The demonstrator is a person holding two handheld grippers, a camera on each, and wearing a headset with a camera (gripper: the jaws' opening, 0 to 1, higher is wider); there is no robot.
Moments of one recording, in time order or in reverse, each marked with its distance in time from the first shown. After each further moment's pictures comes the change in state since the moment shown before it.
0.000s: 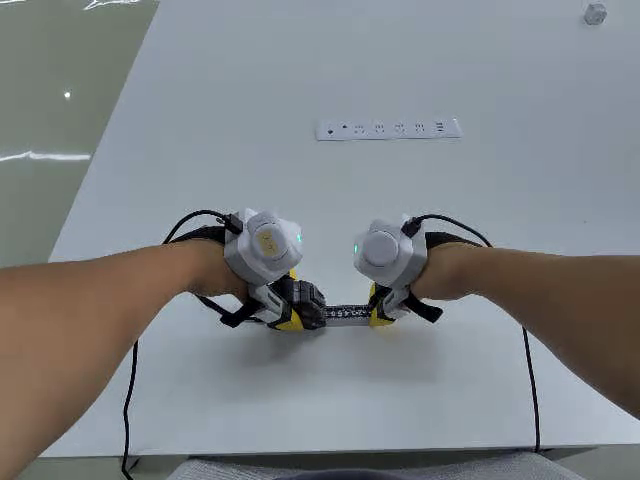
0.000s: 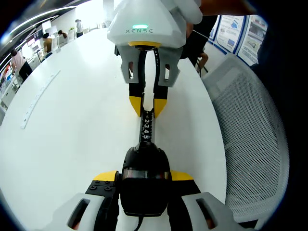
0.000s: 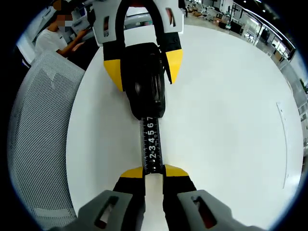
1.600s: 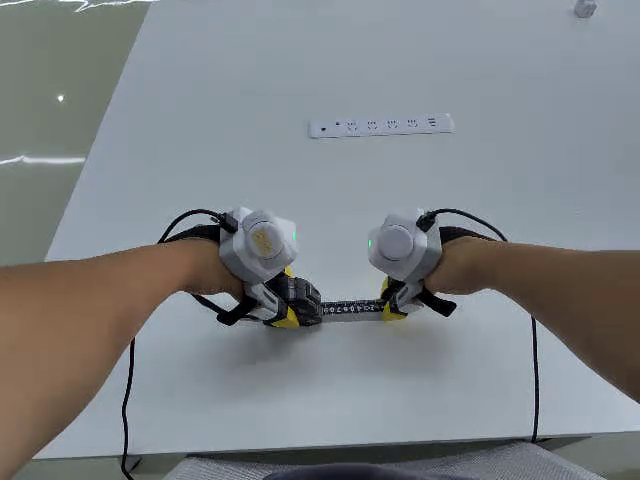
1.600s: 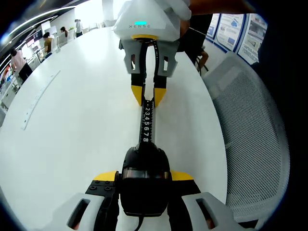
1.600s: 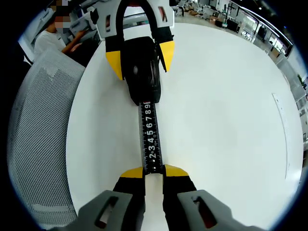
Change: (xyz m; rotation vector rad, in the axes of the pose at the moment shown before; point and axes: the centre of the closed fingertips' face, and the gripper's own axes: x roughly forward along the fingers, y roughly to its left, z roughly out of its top) left arm 0.001 0.000 0.000 0.008 0.009 0.009; right arm -0.009 -0.001 -0.023 0.025 -0.001 -0.011
